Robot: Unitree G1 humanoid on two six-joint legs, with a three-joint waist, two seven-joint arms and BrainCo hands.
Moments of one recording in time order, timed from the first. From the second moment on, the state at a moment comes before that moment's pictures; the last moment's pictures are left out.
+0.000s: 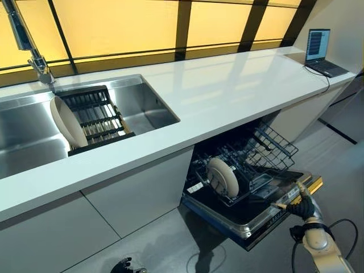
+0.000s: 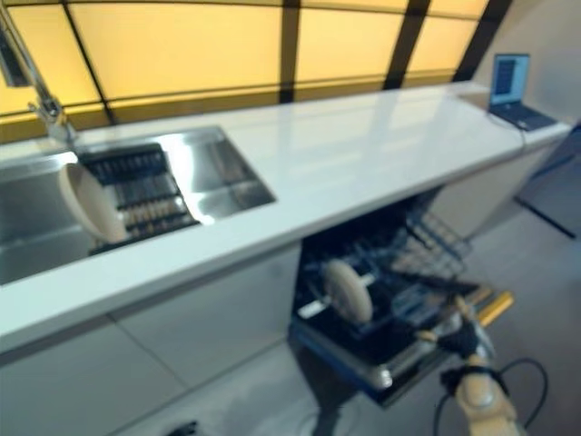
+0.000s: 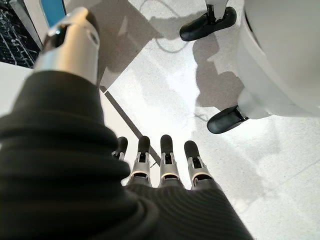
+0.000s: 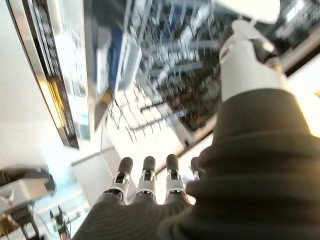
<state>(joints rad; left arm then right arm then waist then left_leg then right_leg) -0.06 0.30 -0.27 1.08 -0.16 -0.06 -0.03 0.08 -0.57 -0.11 0.07 -0.15 0.14 -0.25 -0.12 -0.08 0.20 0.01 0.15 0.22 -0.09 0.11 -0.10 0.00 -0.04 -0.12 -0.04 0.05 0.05</state>
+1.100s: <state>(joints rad) 0.04 0.25 -0.23 1.13 -0.18 -0.10 -0.03 -0.08 -0.68 -0.18 -0.17 0.17 0.07 -0.08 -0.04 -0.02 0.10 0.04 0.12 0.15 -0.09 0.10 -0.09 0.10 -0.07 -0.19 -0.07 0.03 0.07</state>
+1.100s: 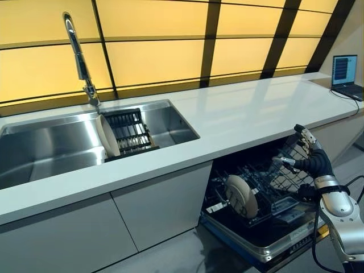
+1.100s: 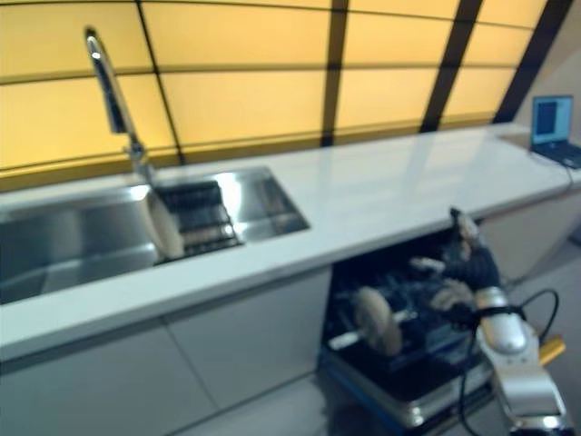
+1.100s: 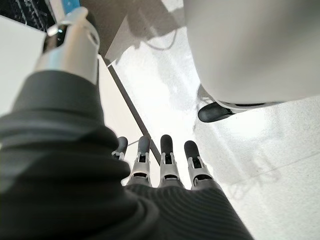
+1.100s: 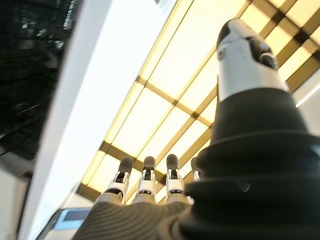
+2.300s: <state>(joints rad) -0.03 0.29 -0.23 1.16 -0.19 -0.04 -0.03 -0.31 -0.69 -0.02 -0.05 0.23 0.10 -0.14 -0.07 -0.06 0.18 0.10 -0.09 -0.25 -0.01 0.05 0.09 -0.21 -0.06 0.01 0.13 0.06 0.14</state>
